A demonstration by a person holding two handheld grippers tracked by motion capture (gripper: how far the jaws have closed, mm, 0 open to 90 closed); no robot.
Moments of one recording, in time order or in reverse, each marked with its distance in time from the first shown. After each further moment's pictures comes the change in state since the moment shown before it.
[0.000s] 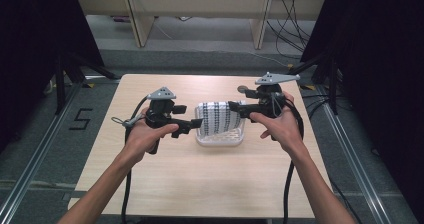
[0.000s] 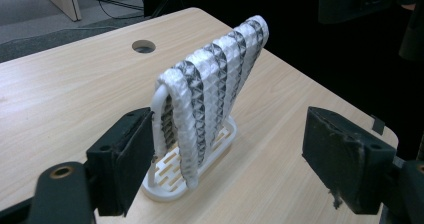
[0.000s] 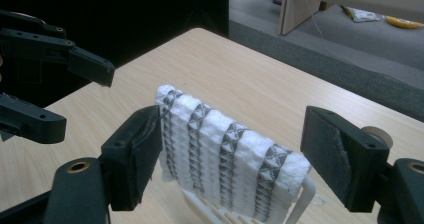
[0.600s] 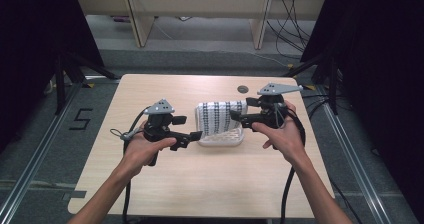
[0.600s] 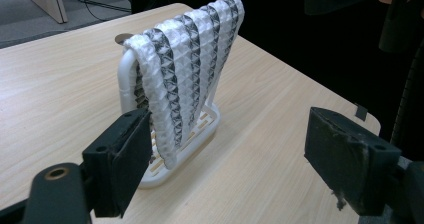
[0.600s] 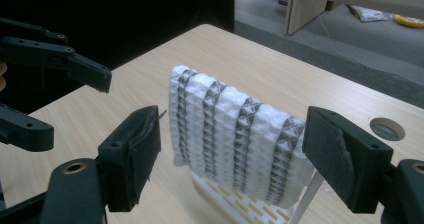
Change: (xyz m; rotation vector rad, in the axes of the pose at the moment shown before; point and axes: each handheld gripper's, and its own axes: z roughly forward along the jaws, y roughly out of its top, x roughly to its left) left arm -0.013 -0.025 -0.006 -0.012 -0.040 0.013; right arm 0.008 -0.020 -0.007 -0.006 0.030 0.004
